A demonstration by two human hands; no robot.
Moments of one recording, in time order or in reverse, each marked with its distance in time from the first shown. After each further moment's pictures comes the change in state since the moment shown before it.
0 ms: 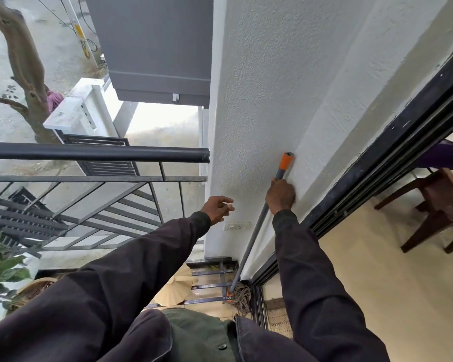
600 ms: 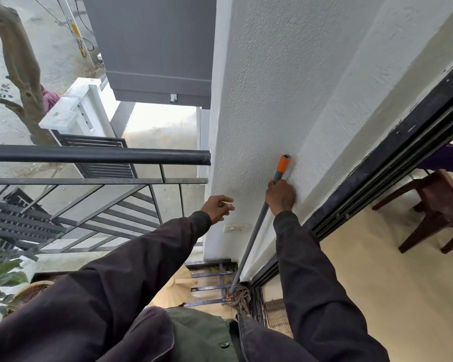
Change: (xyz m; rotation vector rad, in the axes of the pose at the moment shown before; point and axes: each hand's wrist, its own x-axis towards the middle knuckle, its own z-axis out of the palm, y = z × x) left_hand 0.006 0.005 -0.009 0.046 0.002 0.028; right_hand 0.004 -0.007 0.001 0.143 -0.009 0.037
